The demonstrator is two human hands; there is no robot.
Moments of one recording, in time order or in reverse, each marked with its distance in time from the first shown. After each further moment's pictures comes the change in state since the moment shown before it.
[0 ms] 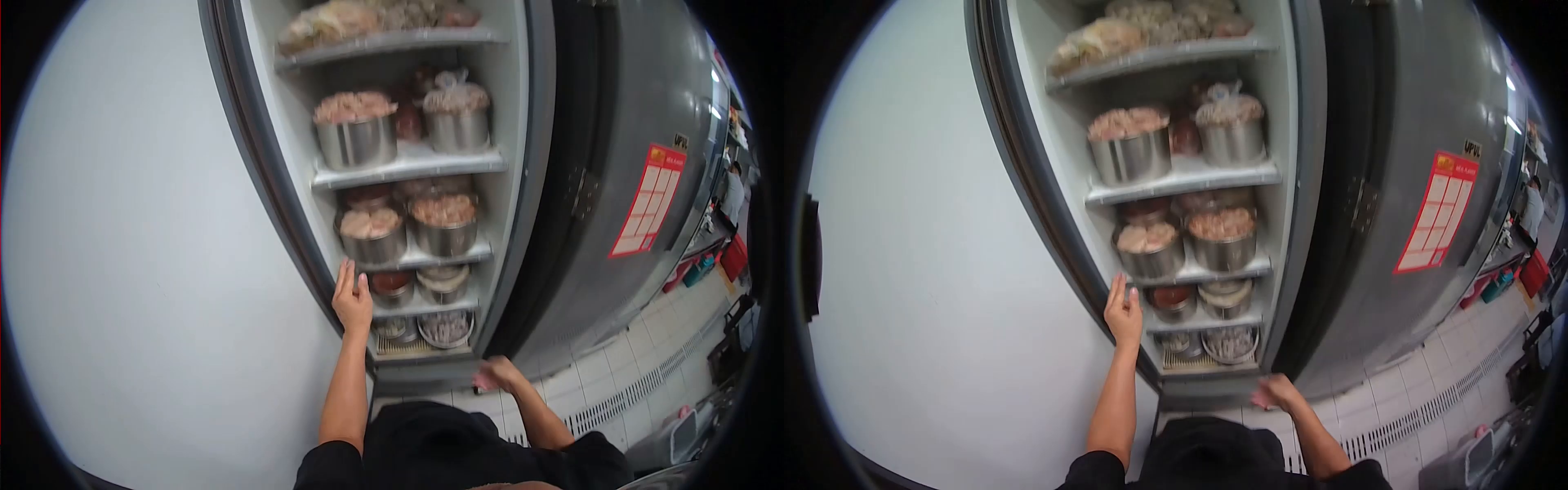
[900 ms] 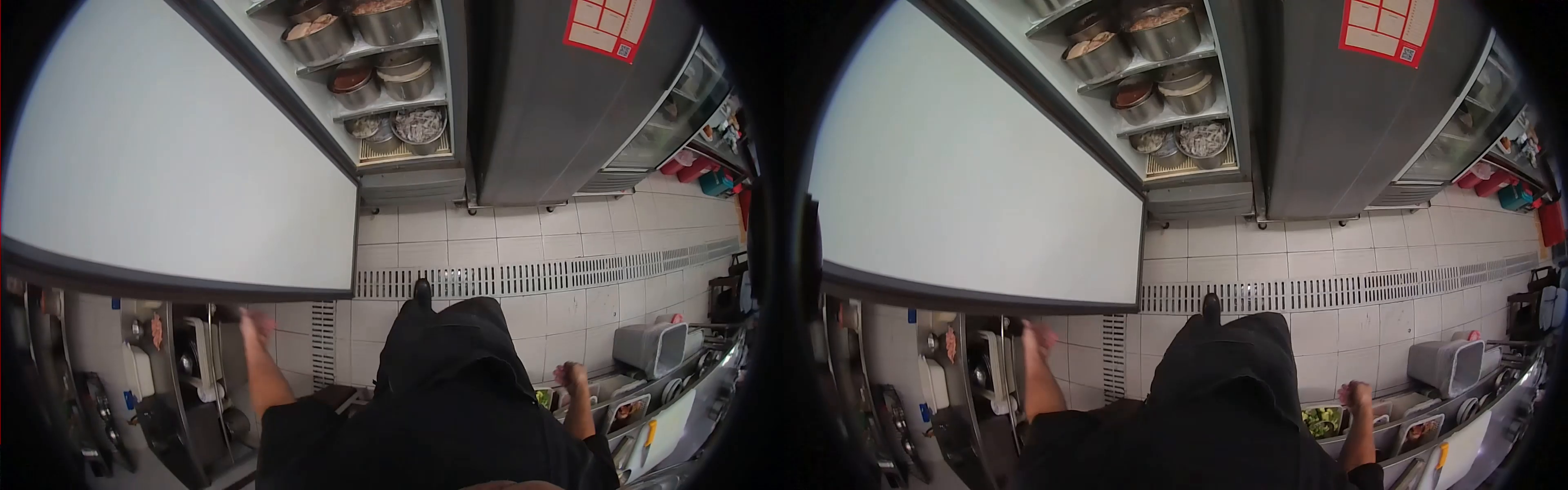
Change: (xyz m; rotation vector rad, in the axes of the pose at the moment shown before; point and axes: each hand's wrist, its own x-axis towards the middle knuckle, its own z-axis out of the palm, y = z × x) left_hand -0.406 -0.045 -0.468 0.033 0.200 -1.257; right_hand -0.452 0.472 -0.259 0.520 0.662 0.513
